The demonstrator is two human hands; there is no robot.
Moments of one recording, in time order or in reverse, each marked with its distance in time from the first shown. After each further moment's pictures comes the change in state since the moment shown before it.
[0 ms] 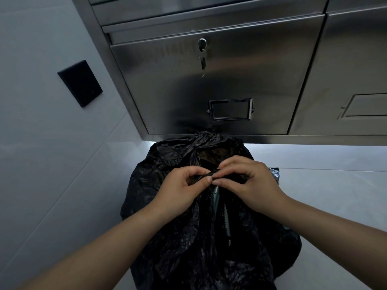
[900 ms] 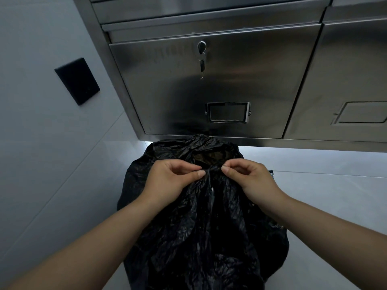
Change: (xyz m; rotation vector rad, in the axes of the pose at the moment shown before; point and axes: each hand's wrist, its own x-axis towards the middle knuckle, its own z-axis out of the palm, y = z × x) left_hand 0.007 0.011 -0.010 -0.140 0.211 -0.059; right_hand 0.002 0.015 -0.002 0.369 0.134 0.518
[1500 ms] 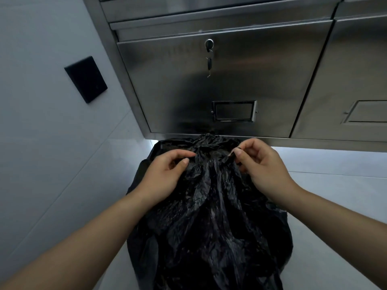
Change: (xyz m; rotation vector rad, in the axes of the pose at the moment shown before) left_hand 0.007 -0.004 -0.026 0.184 -0.081 0.070; right_hand 0.007 -0.025 0.001 -0.048 -0.003 -0.180
